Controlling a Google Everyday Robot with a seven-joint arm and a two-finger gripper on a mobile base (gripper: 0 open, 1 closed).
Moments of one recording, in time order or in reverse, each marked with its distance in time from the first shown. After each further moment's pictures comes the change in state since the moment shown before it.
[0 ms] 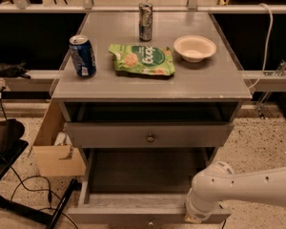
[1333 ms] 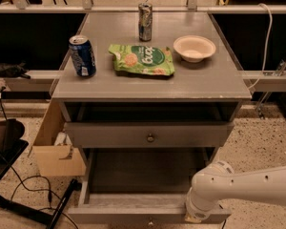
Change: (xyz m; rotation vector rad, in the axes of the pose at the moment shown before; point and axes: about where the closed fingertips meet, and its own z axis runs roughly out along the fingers) arm -0.002 -0.004 -0.001 0.000 0.000 0.000
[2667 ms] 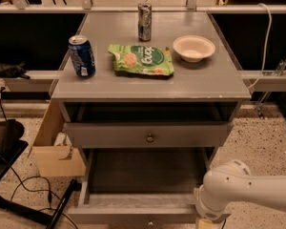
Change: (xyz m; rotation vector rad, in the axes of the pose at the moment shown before) arm 0.009 0.004 -0.037 0.040 -0.029 -0.001
